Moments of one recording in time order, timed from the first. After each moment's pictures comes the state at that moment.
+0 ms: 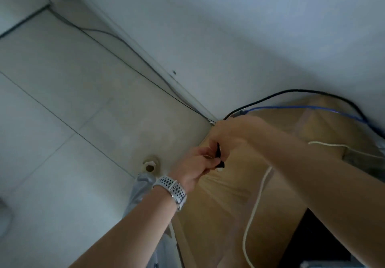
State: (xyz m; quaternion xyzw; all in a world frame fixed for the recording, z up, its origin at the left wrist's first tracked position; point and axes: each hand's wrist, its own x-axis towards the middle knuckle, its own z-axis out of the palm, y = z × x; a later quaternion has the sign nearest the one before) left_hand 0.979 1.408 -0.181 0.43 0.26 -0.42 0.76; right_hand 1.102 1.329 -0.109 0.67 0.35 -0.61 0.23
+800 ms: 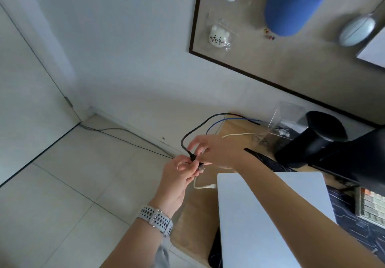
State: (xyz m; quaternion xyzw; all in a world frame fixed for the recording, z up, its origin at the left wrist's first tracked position) left_hand 0.824 1.388 0.080 0.53 0.14 -0.19 0.81; right_hand 0.878 1.254 0.135 0.89 0.07 -0.27 -0.37
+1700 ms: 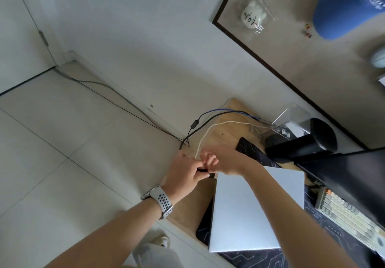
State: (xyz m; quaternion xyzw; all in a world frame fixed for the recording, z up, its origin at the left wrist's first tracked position) left_hand 0.818 1.399 0.013 0.89 -0.16 -0.02 0.44; right_hand 0.866 1.261 0.104 0.90 0.09 -0.39 -0.18
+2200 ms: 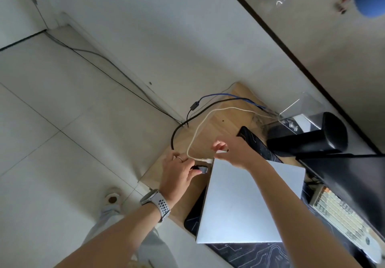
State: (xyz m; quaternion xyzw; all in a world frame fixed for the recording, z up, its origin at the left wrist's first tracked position) left_hand 0.790 1.363 -0.048 0.89 -0.05 0.02 0.44; right_hand 0.872 1.208 0.064 0.92 0.01 -0.34 -0.20
